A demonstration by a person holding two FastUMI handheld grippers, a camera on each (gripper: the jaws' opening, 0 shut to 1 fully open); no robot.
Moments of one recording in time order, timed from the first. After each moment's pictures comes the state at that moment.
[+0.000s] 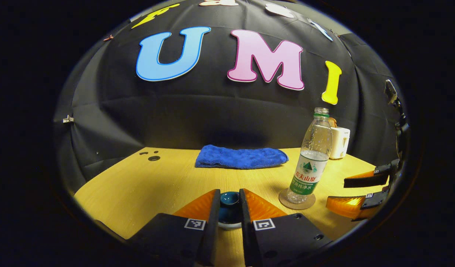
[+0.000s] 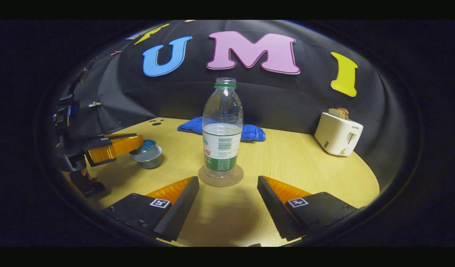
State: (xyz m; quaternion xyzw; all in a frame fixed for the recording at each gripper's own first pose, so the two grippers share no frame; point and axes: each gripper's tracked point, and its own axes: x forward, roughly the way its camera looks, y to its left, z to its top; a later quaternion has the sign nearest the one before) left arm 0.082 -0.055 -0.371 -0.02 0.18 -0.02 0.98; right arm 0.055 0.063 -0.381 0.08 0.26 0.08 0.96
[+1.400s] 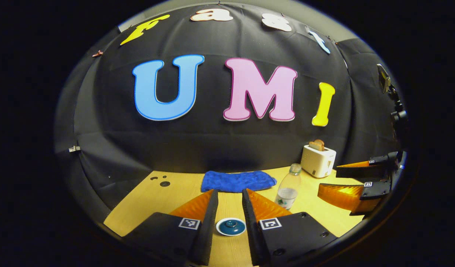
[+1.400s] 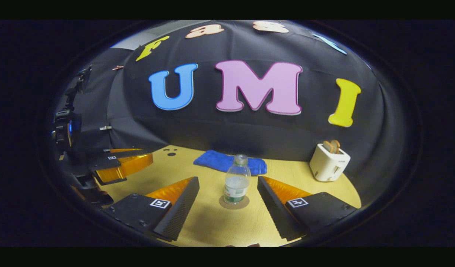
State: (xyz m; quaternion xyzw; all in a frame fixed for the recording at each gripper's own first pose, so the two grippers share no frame) left arm 0.044 -0.048 -0.180 -0.01 0.15 -0.03 0.99; right arm 0.053 0.055 -0.169 0.09 0.17 0.09 0.98
